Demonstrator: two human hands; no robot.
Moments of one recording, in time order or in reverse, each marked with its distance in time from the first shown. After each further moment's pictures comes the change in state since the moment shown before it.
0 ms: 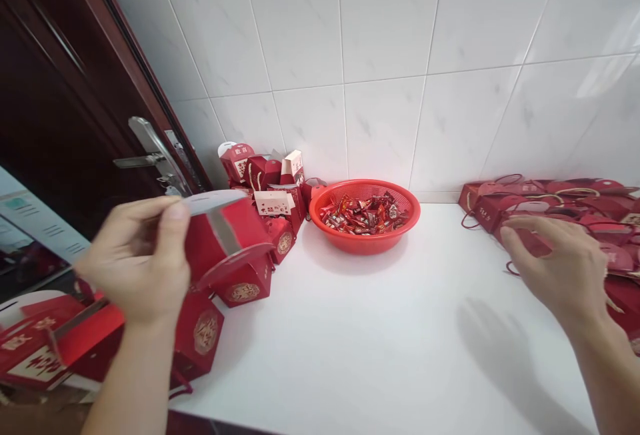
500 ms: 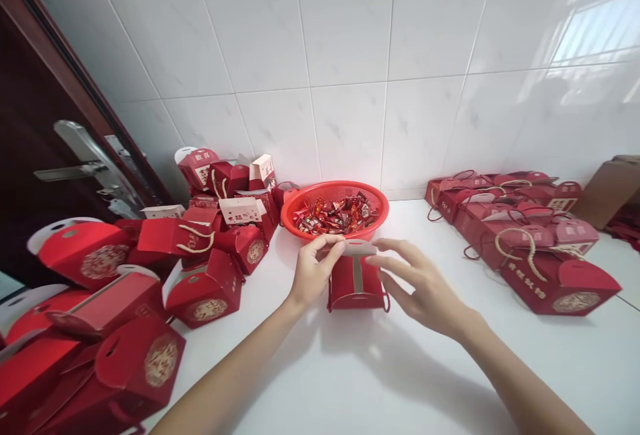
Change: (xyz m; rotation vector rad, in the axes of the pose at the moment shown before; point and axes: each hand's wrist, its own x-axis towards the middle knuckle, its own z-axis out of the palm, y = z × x) left_hand -0.131 0.037 0.142 -0.635 -0.800 -0.539; right_hand -0.033 -0.089 0.006 0.542 -0.412 -0.405
